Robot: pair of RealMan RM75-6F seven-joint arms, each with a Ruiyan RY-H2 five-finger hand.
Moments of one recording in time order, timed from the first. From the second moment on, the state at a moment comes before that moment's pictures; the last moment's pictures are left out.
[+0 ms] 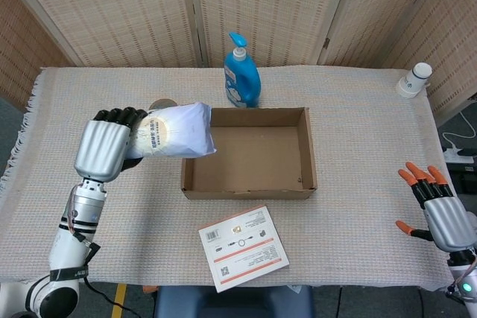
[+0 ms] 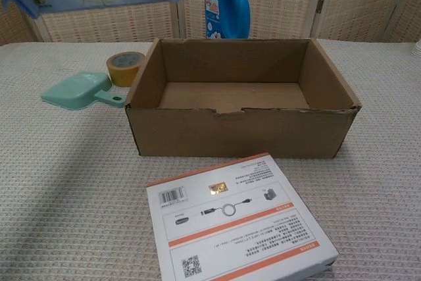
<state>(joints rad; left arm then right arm) -0.79 -1.13 -0.32 -2.17 0.92 1.45 0.85 0.12 -1.14 0.01 -1.40 -1.62 1.51 0.21</state>
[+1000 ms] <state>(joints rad) -1.09 -1.70 -0.38 -1.77 1.00 1.46 0.99 0.12 -1.12 0.02 -1.39 -1.61 1.50 0.24</state>
